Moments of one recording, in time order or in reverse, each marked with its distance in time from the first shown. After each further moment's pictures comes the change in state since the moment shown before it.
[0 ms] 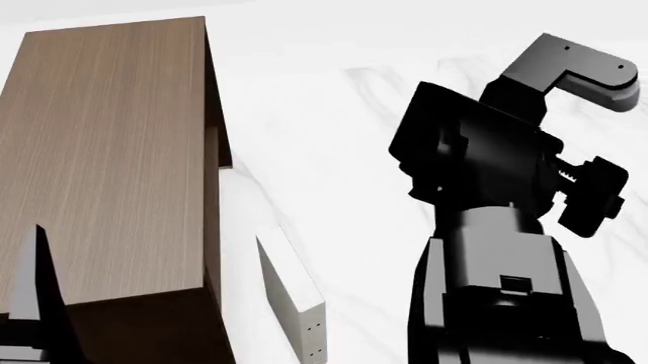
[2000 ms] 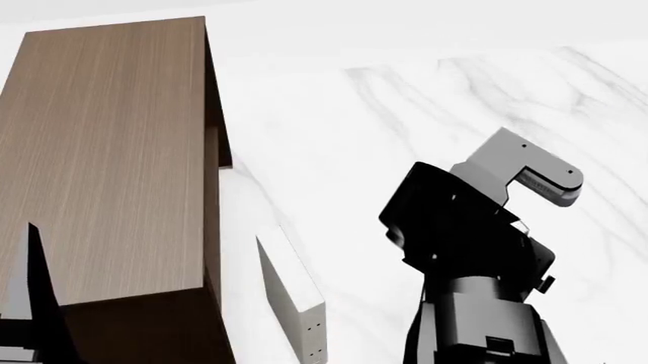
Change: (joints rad) left arm -0.018 -0.044 0.019 0.016 -0.033 0.008 -0.050; right arm -0.170 -0.002 0.055 0.010 0.137 -0.047 -0.253
